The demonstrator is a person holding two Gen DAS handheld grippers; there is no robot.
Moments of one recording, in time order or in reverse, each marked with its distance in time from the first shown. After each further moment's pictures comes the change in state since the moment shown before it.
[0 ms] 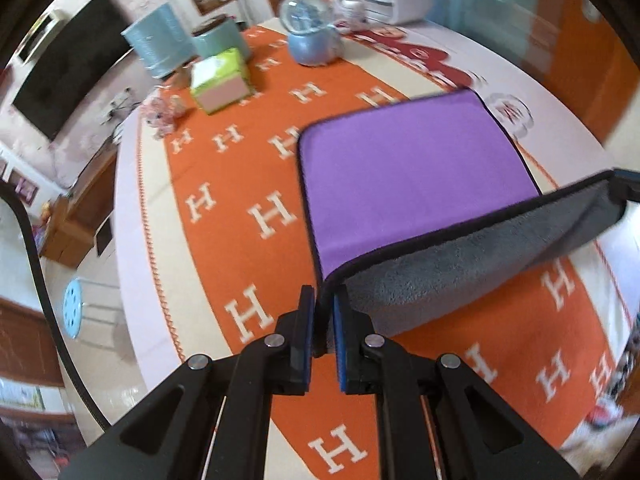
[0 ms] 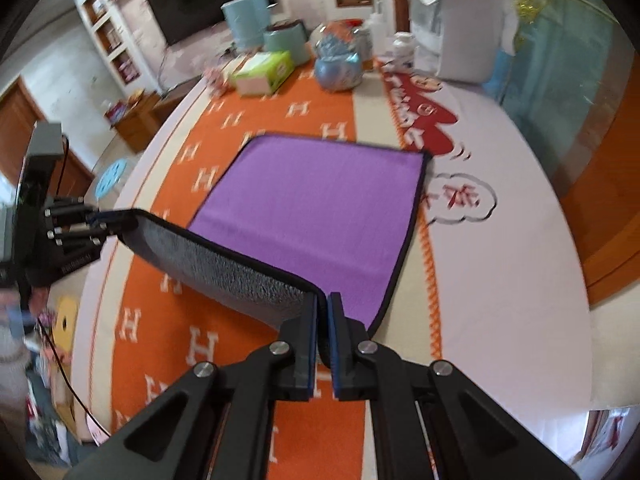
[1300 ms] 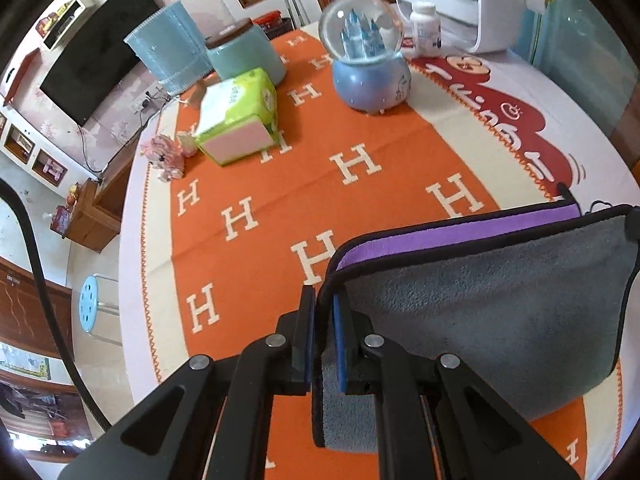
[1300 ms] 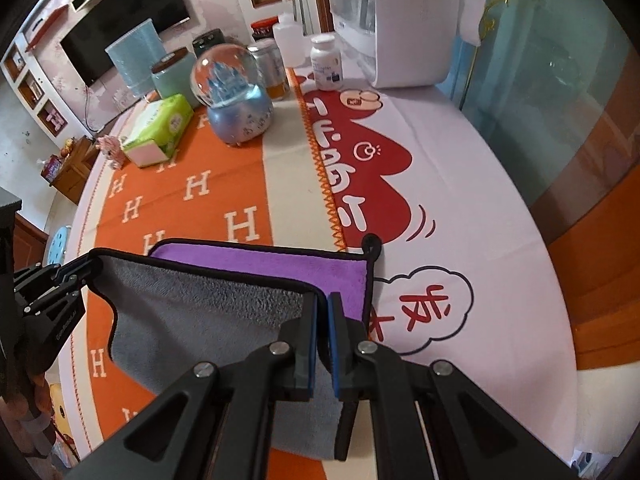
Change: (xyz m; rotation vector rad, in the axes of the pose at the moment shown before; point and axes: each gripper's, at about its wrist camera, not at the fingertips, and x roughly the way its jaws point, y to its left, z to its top) left arm 0.106 0.008 0.153 -0.107 0.021 0.129; right arm 0.102 -0.069 0.140 0.193 0.056 -0.144
